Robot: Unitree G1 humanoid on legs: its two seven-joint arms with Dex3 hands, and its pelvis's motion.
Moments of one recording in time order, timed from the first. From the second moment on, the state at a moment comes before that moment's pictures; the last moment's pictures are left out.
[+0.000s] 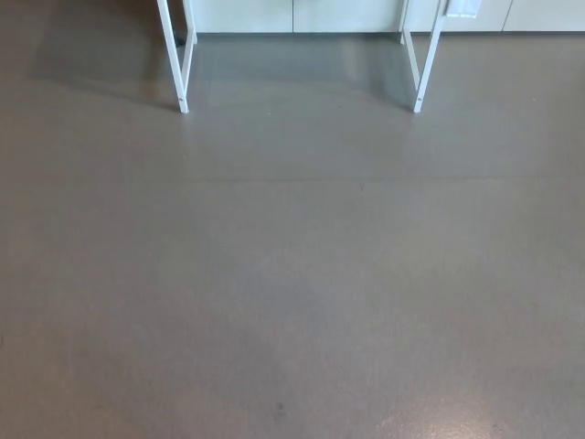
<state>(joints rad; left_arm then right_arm) 0.54 0.25 0.18 0.24 -0.01 -0.02 -0.15 0.37 -0.32 -0.06 0.66 -0.10 -0.32 0.11</state>
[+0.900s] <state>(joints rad) 0.61 0.25 0.19 0.14 -0.10 -0.01 -0.23 0.43 -0.33 -0.08 0.71 -0.07 -0.60 0.13</state>
